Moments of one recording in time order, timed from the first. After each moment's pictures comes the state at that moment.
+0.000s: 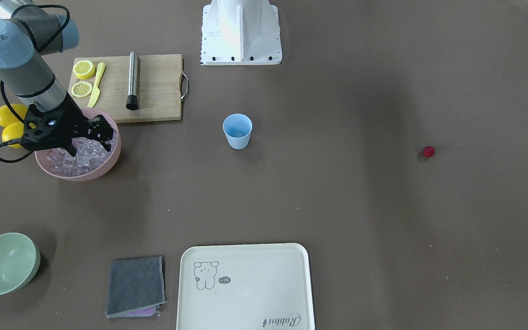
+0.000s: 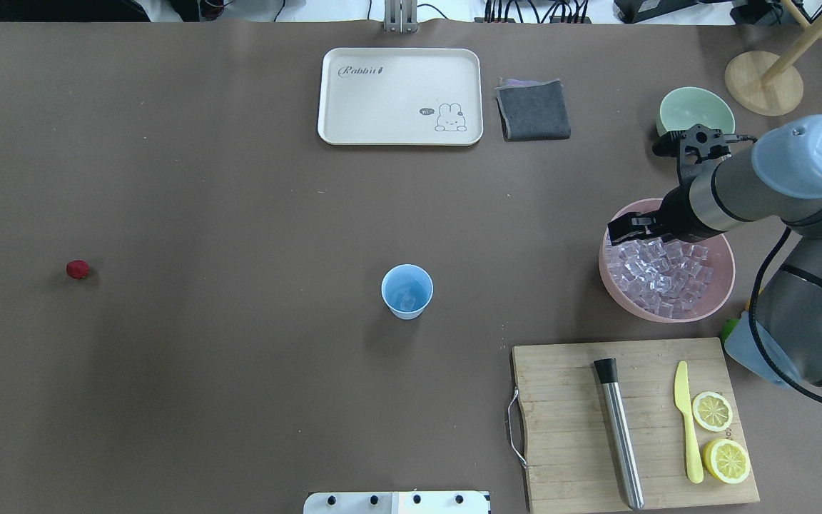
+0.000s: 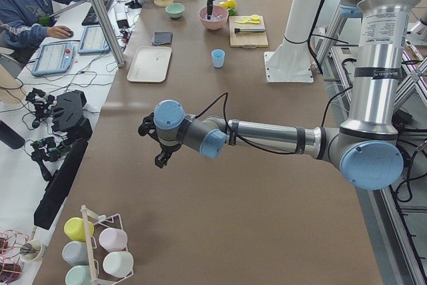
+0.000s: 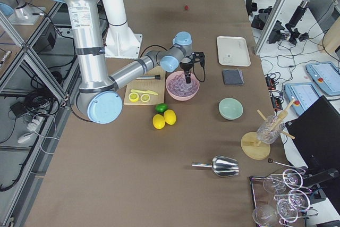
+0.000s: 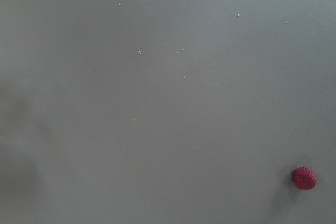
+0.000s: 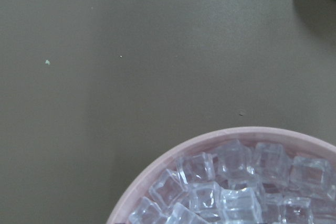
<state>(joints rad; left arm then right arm) -1.45 -1.61 -1.60 -1.94 -2.46 0.08 0.79 -1.43 1.87 -1.24 2.01 0.94</state>
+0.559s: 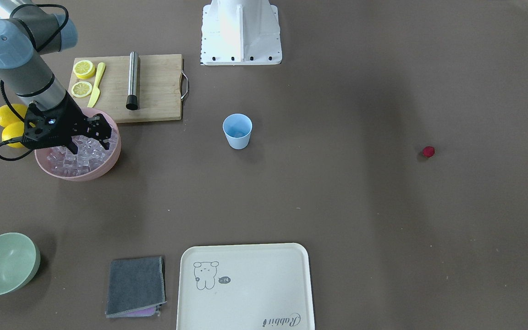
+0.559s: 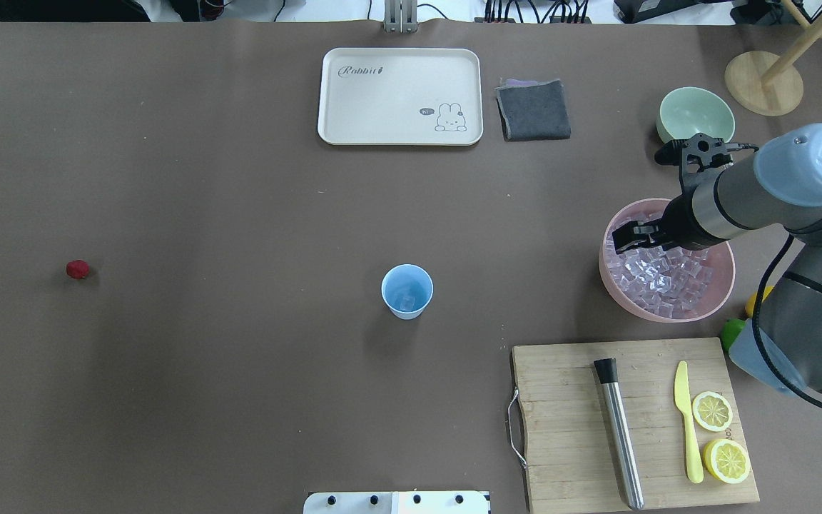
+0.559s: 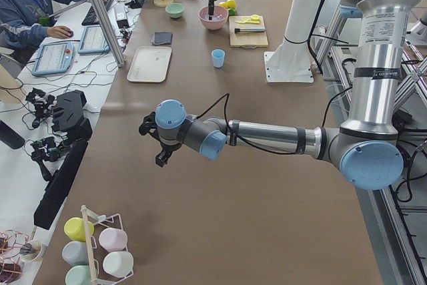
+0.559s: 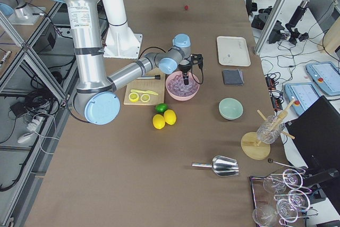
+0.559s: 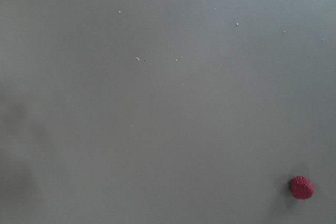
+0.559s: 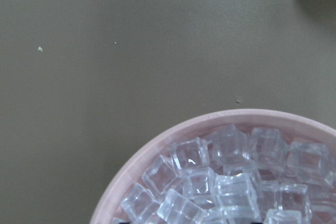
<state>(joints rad) -1.44 -1.61 -1.60 -1.97 -2.46 0.05 0.78 -1.45 1.87 -1.23 2.01 0.94</state>
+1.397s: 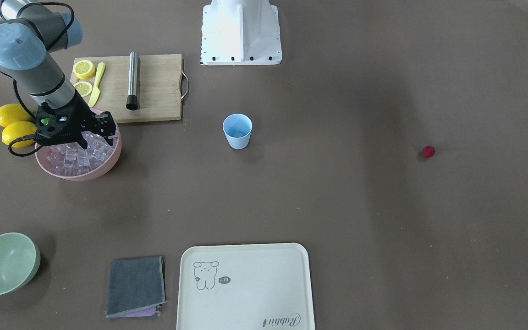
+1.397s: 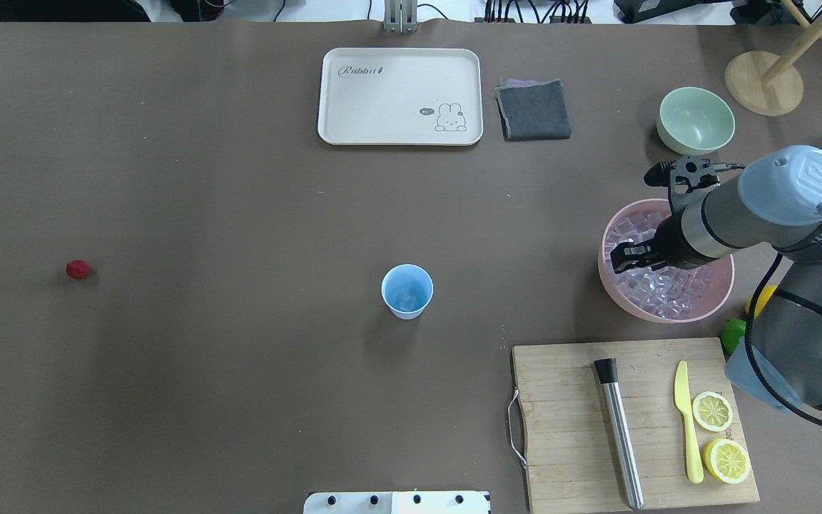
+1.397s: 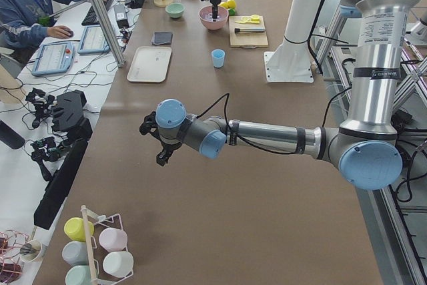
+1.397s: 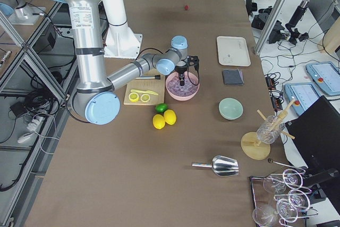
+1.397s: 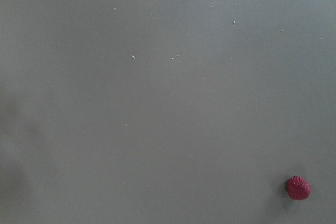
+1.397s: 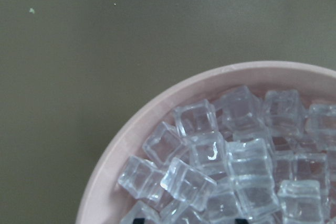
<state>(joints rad) -1.43 -1.61 -1.60 -1.97 -2.46 0.03 0.74 -1.46 1.87 -1.24 2.01 0.95</state>
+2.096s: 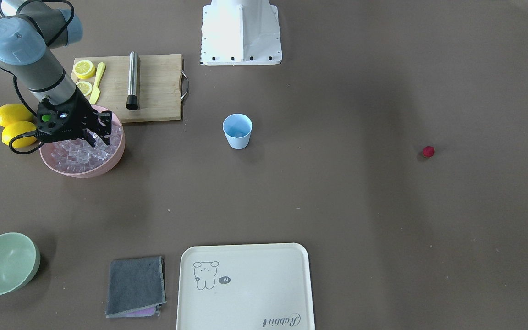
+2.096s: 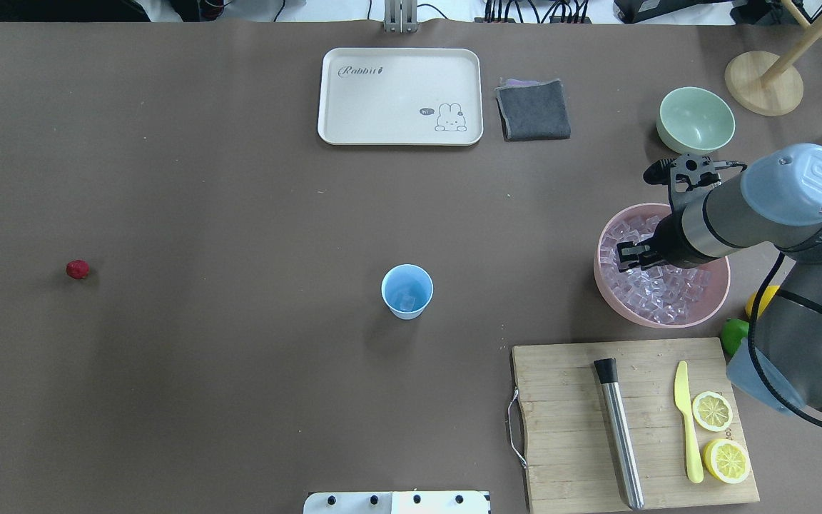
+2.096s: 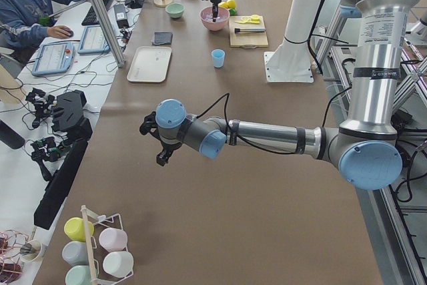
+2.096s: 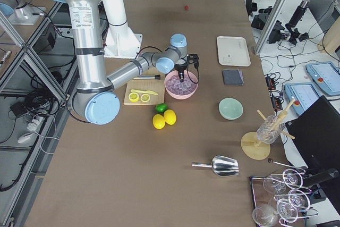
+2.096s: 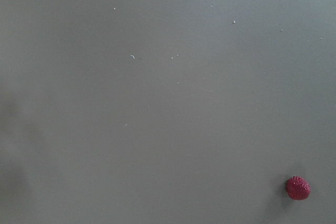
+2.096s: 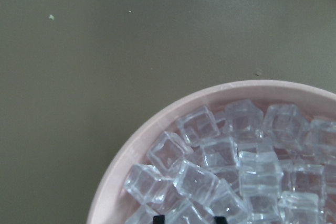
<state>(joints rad) -1.43 -1.61 -1.60 -1.97 -2.46 0.03 0.74 -1.46 1.91 -1.25 2.02 0.95</state>
